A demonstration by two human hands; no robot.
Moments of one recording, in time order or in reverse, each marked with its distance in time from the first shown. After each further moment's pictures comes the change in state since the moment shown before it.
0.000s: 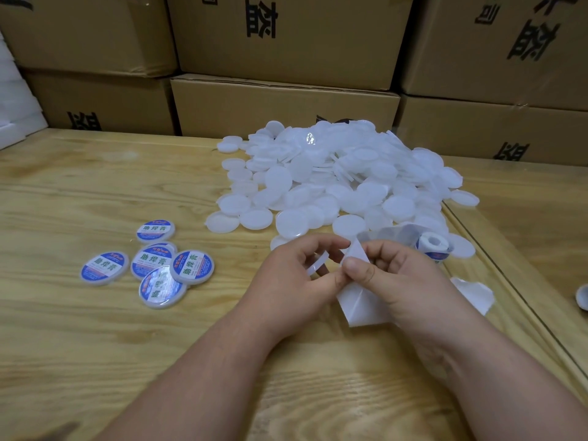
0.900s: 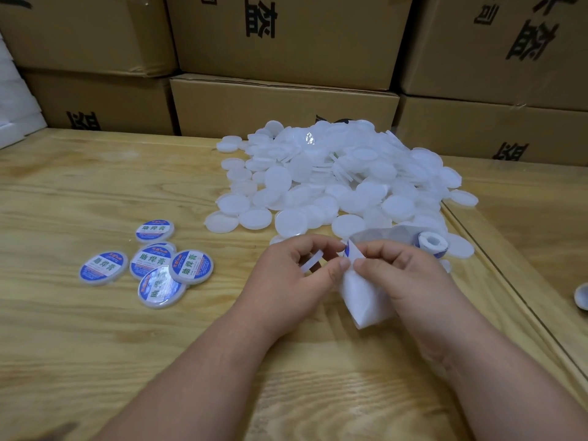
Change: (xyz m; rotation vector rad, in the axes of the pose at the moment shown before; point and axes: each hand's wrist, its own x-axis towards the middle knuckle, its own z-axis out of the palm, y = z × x) left_hand -0.001 0.002 -0.002 -0.010 0.047 -0.027; right_hand -0.002 -0.005 0.000 -0.039 0.057 0.032
